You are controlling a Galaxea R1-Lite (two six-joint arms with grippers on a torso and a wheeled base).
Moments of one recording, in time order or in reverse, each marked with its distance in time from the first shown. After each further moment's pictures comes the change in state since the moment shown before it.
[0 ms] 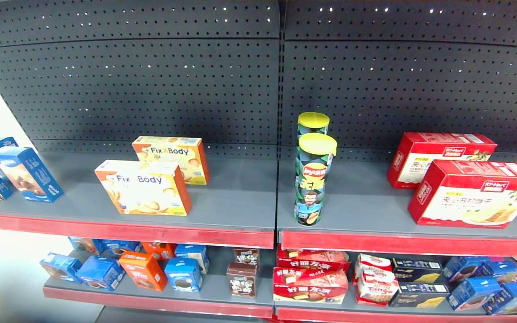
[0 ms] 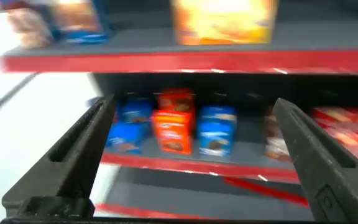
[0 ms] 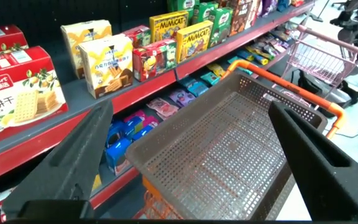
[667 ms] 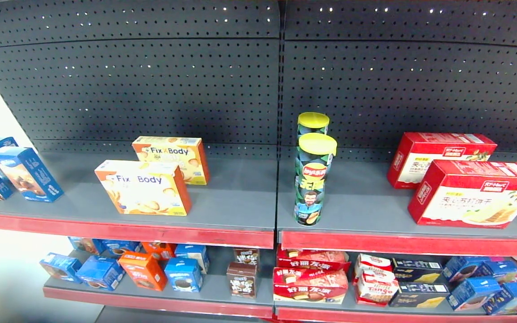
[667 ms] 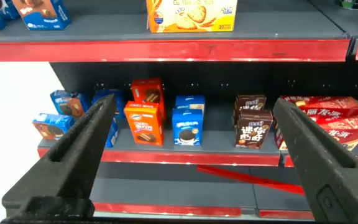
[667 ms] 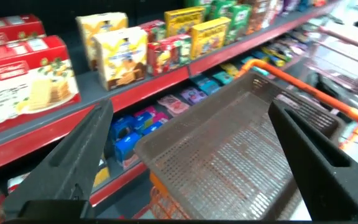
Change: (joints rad) left arm 0.000 0.000 0.001 0.019 -0.016 -0.079; right arm 0.077 -0.032 0.054 -0.011 0.018 0.000
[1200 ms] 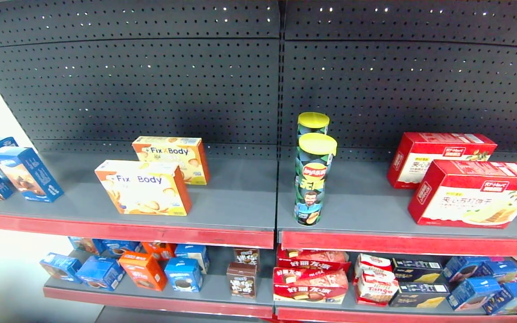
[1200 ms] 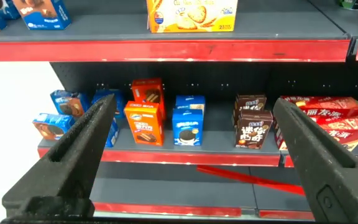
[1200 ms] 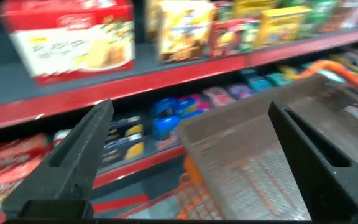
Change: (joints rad) left arm 0.000 0.000 0.000 0.000 0.000 0.001; right arm 0.071 -0.110 0.196 -0.024 0.218 -0.003
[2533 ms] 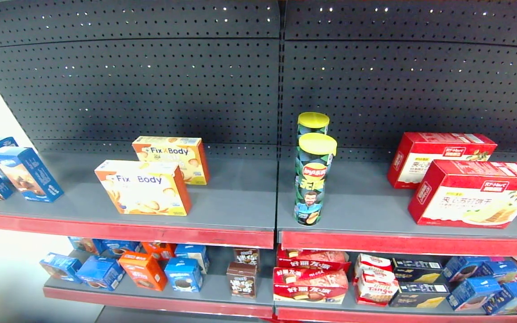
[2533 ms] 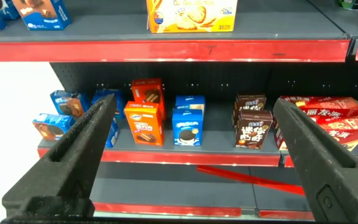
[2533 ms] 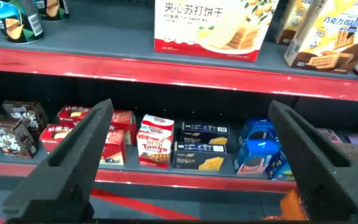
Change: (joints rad) left arm 0.000 0.000 0.000 0.000 0.000 -0.001; right arm 0.057 -0.183 0.618 -0.522 0.407 -0.038
